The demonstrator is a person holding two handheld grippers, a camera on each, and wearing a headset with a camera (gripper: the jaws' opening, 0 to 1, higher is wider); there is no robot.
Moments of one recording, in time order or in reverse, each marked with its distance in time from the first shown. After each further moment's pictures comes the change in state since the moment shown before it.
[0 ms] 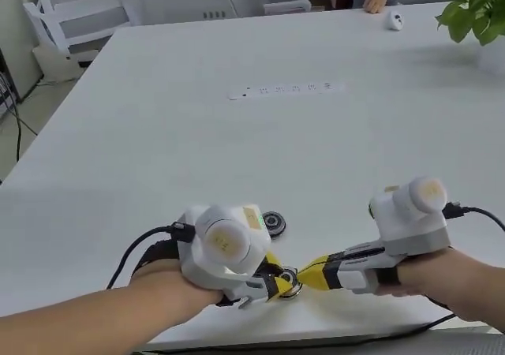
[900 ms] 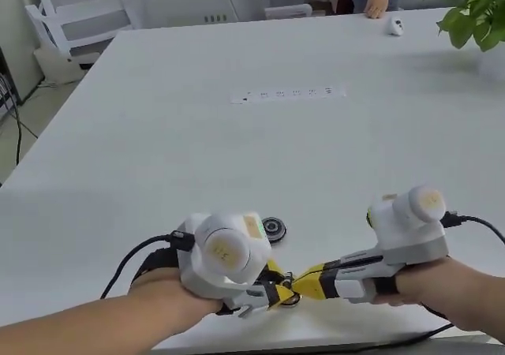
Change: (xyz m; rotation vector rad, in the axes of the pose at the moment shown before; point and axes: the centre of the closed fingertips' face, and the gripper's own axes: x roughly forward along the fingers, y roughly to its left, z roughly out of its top) left arm 0.001 -0.001 0.001 0.000 -0.011 -0.005; right arm 0.004 0.007 0.002 -0.002 -0.015 0.045
